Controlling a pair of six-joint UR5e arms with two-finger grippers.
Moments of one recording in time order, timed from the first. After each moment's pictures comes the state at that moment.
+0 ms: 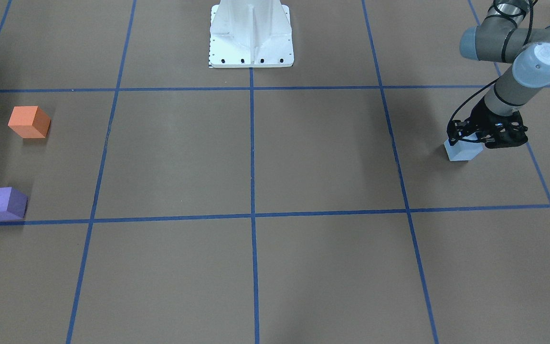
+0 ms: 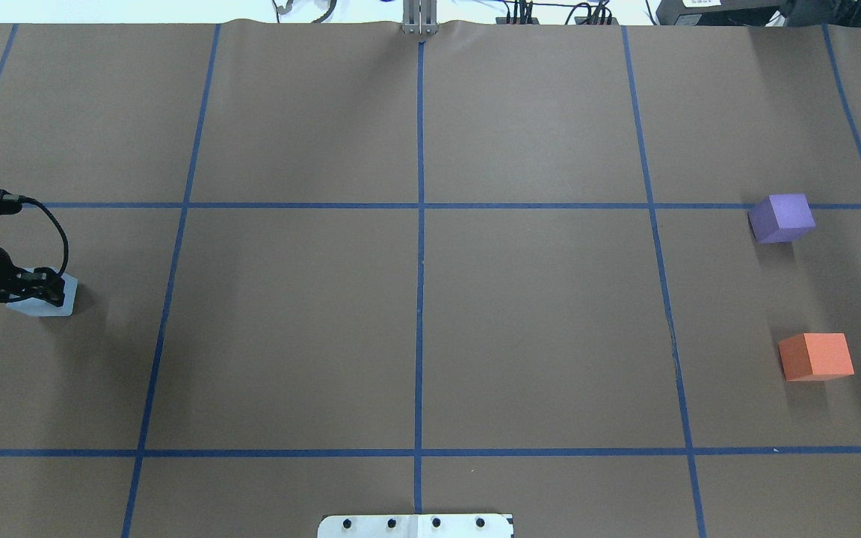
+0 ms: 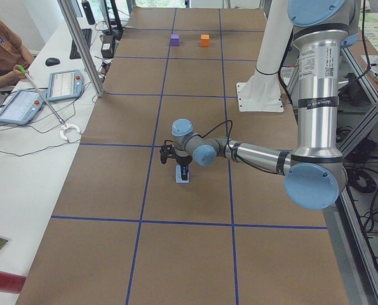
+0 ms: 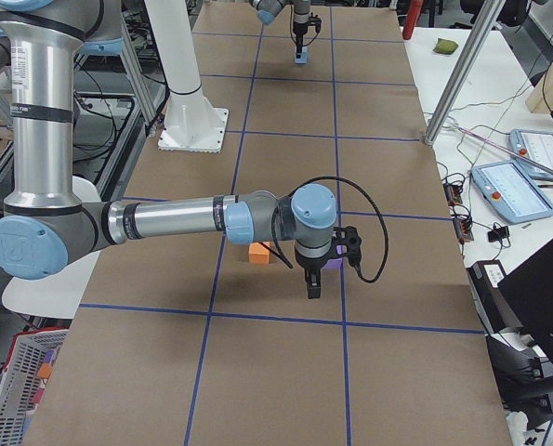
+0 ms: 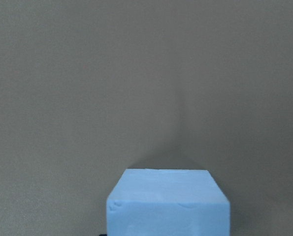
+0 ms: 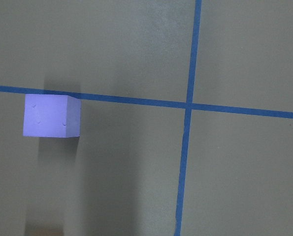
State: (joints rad) left arm -0.89 -1.51 -1.76 -1.98 -2.12 -0.88; right arm 1.54 -1.64 1.78 -1.57 2.37 0.03
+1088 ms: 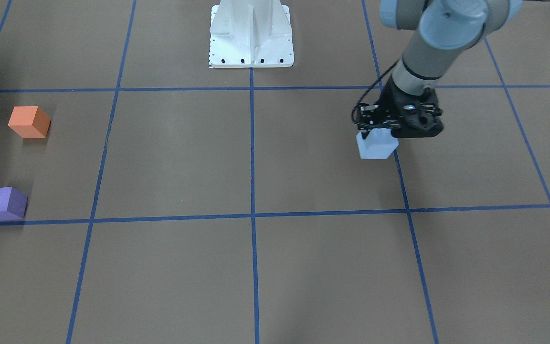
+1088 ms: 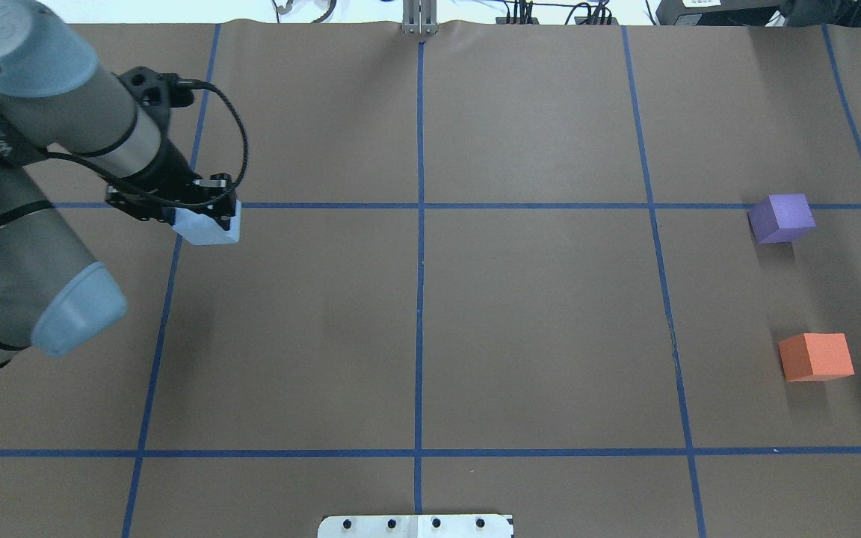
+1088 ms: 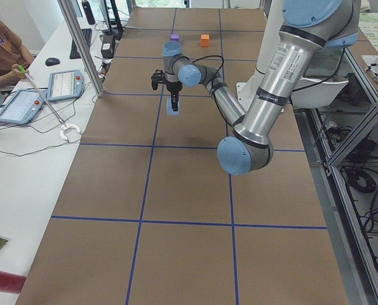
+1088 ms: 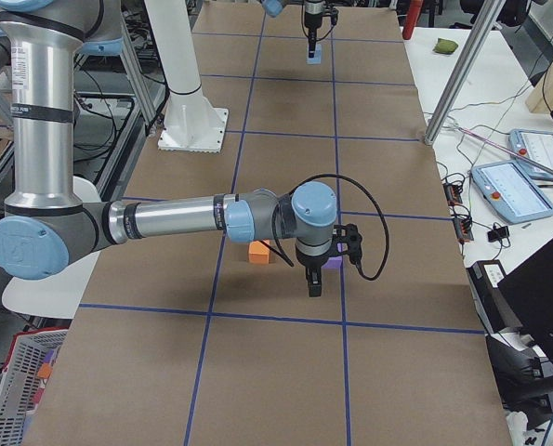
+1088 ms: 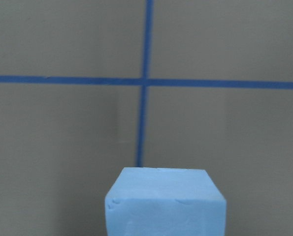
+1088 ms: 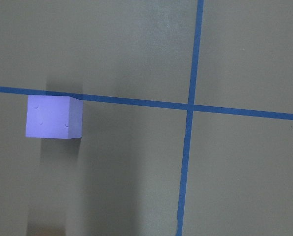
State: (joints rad) left arm -0.79 -2.12 -1.87 -1.41 -2.12 -1.04; right arm 1.54 -1.64 1.80 -1.57 2.37 0.03
